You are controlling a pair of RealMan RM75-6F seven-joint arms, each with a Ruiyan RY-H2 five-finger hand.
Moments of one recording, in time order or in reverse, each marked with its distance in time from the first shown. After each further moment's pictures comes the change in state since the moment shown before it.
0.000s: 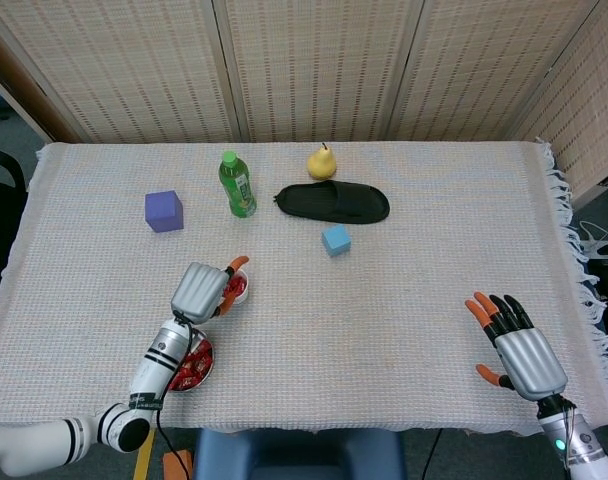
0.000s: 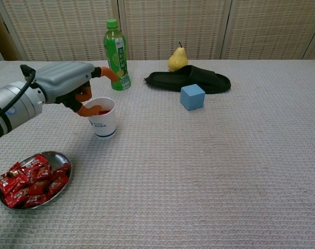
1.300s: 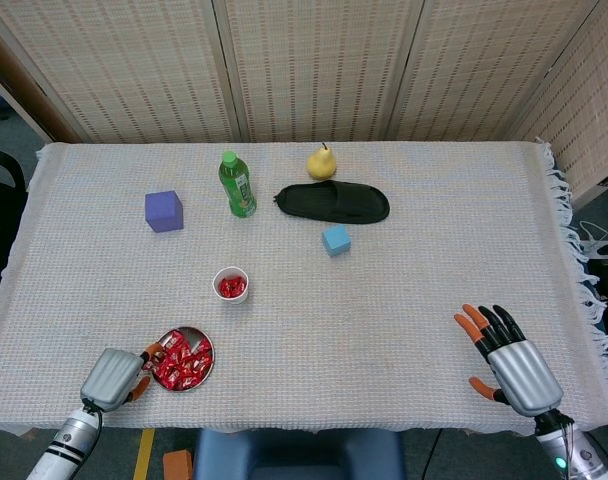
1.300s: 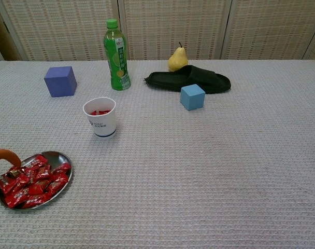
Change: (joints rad) left arm 0.382 0.214 0.368 0.011 0.267 0.169 -0.188; right arm -0.023 0.005 -0.043 -0.009 -0.109 0.058 -0.002
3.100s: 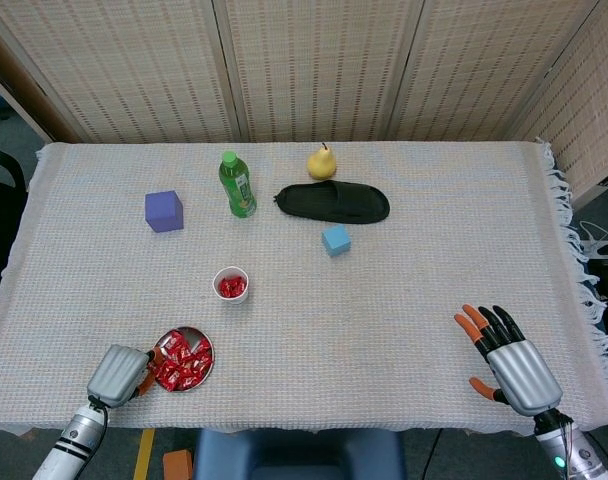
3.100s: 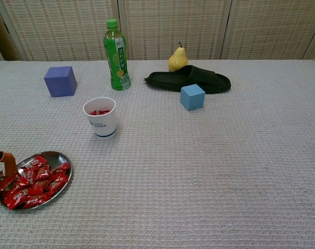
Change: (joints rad) left arm 0.036 -0.050 -0.069 0.075 0.076 -0.019 -0.044; right arm -0.001 0.004 0.002 -0.010 0.011 -0.012 -0.011
